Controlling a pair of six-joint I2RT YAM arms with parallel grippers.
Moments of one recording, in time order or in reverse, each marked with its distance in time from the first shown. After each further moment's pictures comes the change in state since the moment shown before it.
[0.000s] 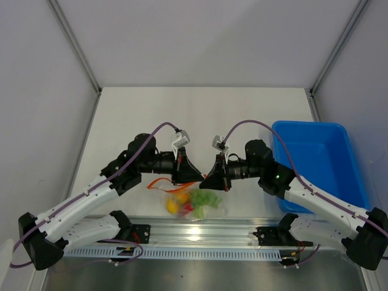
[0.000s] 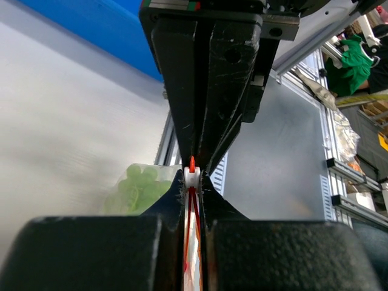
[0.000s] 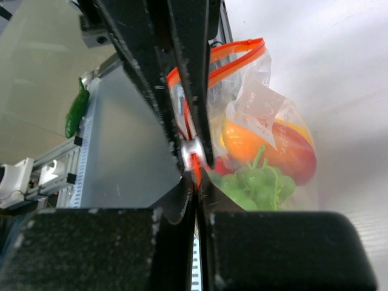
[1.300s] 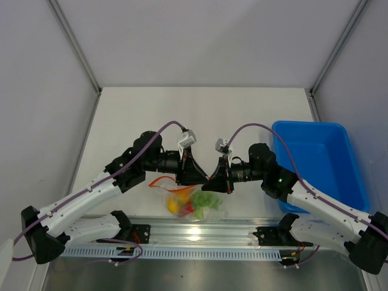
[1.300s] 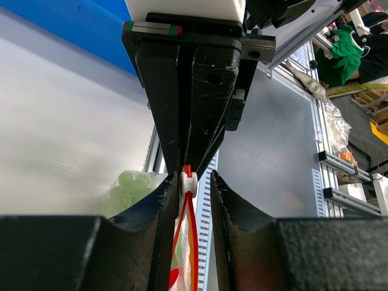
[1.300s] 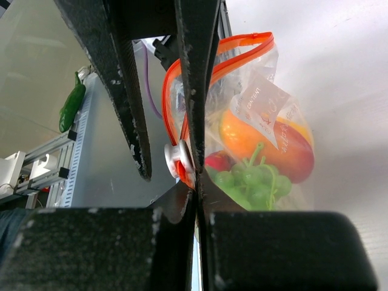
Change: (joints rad) left arm -0.042 0.045 0.058 -0.012 0.003 0.000; right arm 0.000 -0.051 -0.058 0.034 -0.005 -0.013
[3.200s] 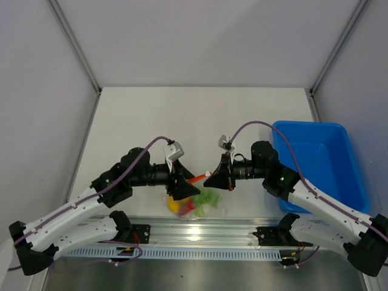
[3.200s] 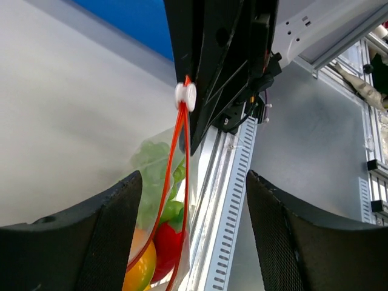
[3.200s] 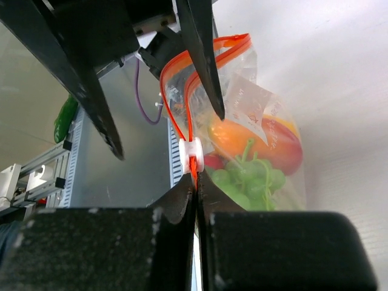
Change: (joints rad) left arm -0.059 -0.219 -0.160 -0.070 -0.229 0.055; right arm -0.045 -0.002 0.012 -0.029 0.004 0.008
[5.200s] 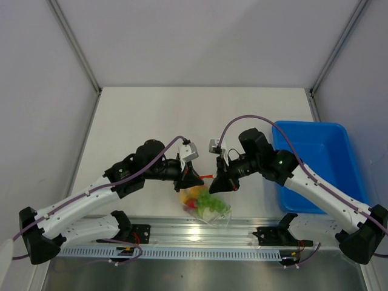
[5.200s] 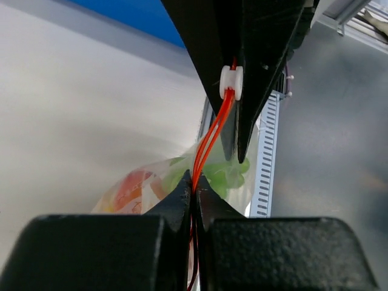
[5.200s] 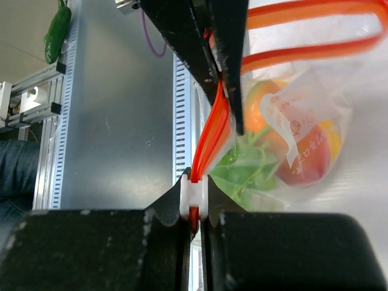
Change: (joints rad) left arm -0.006 0.171 0.106 -0.034 0.033 0.206; right arm -0.002 0.143 0.305 -0.585 -0.115 -0.407
